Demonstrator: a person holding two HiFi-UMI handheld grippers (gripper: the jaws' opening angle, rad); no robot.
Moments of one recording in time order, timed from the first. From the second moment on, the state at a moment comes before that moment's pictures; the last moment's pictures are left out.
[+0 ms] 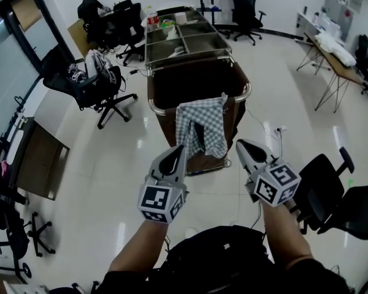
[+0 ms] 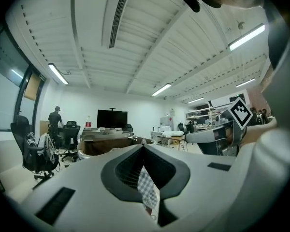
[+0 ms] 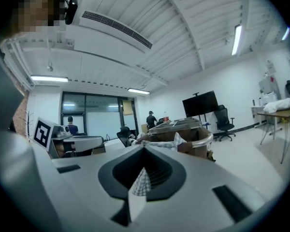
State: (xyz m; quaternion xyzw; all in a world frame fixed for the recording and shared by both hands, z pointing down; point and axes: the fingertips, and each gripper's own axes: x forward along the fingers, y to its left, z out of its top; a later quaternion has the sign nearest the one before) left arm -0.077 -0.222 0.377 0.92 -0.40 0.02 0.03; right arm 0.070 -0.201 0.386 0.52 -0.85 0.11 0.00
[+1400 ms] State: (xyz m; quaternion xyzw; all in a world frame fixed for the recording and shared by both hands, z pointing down) left arm -0.089 -0.206 0.402 0.91 -0.42 0.00 0.06; right arm 0.042 -0.180 0.413 0.51 -0.85 0.11 0.08
